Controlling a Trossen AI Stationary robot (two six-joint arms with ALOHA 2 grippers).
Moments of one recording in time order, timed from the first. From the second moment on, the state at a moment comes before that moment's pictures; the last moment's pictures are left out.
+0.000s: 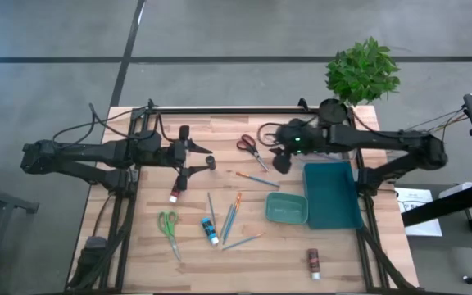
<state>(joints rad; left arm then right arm) 0.04 0.97 0.78 -0.05 -0.02 0.18 -0.20 1.35 1.06 -0.55 0.21 0.23</state>
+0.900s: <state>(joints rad) 0.04 0.90 0.78 -0.11 -0.12 0.07 -0.30 1.86 1.29 -0.51 0.23 0.24</state>
